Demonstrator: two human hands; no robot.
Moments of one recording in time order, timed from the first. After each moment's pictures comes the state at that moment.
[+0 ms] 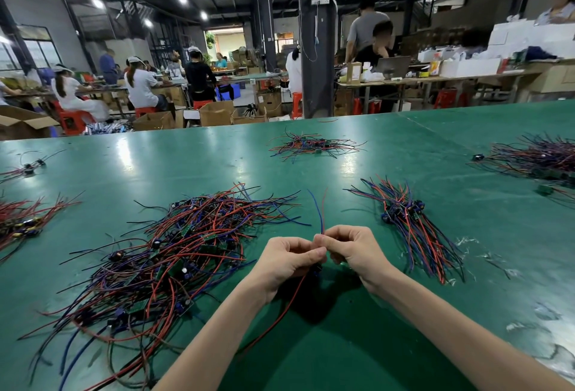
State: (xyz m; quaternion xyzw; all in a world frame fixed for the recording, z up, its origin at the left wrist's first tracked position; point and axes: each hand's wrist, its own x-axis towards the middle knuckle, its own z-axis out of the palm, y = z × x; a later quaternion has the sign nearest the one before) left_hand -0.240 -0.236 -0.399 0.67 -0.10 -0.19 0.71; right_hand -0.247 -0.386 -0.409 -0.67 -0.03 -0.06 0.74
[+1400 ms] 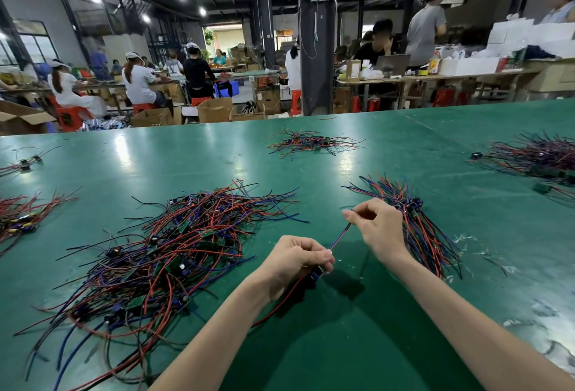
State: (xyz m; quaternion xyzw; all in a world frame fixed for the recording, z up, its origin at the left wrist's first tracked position) left_hand -0.246 -0.243 -0.393 0.69 -0.12 -0.24 0.67; right_hand -0.213 -0.433 -0.415 -0.81 0.03 -0.34 0.48
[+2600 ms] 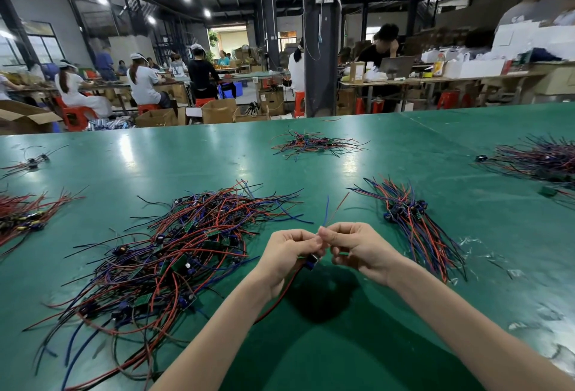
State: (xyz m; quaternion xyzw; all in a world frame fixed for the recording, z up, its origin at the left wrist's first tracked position) left_hand -0.243 -0.239 -0.391 0.64 -0.10 -0.15 0.74; right_hand -0.247 -0.393 -0.394 -0.64 0.00 0.09 0.76
